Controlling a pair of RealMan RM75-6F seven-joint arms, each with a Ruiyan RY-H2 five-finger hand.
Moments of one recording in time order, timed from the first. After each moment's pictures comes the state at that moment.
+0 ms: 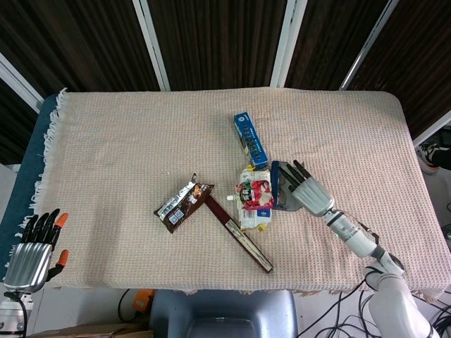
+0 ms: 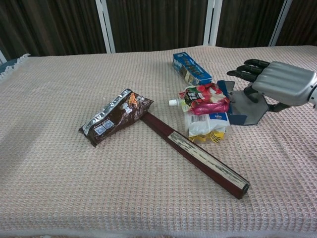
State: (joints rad) left arm -0.10 -1.17 0.00 -1.64 1.54 1.48 0.24; right arm 0.66 -1.89 -0.13 -0.15 -1.71 1.27 0.09
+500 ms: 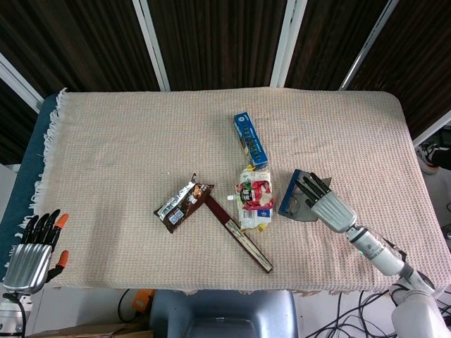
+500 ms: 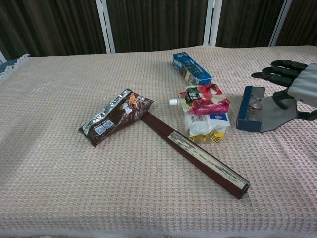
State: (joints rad) left arm -0.10 -1.17 0.00 -1.63 1.56 1.49 0.22; right arm 0.52 -1.80 -0.17 -0.20 -1.75 1.49 0.12
